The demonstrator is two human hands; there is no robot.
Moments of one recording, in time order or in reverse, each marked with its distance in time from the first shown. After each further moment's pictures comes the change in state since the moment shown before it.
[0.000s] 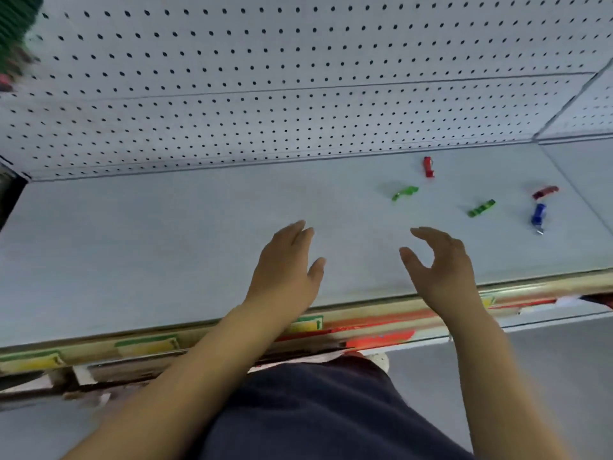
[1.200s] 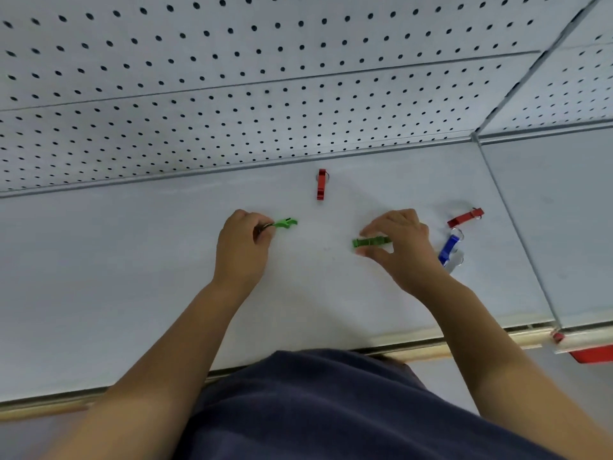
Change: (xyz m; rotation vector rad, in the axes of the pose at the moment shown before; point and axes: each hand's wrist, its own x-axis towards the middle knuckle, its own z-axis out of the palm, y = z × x) left_hand 0.200 0.130 0.134 -0.228 0.224 -0.234; right_hand 0.206 0.176 -0.091 -0.115 -0.369 -0.198
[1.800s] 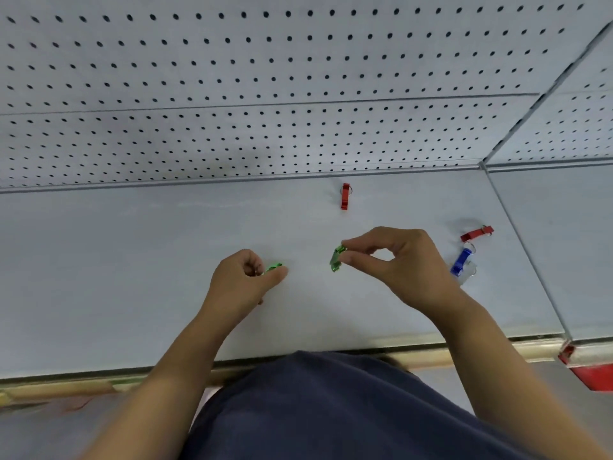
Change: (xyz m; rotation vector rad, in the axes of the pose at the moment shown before) left_hand -0.066 -0.021 -0.055 -0.361 -0.134 -0.353; right_hand -0.047 -0.092 -0.017 0.464 0.055 -0.210
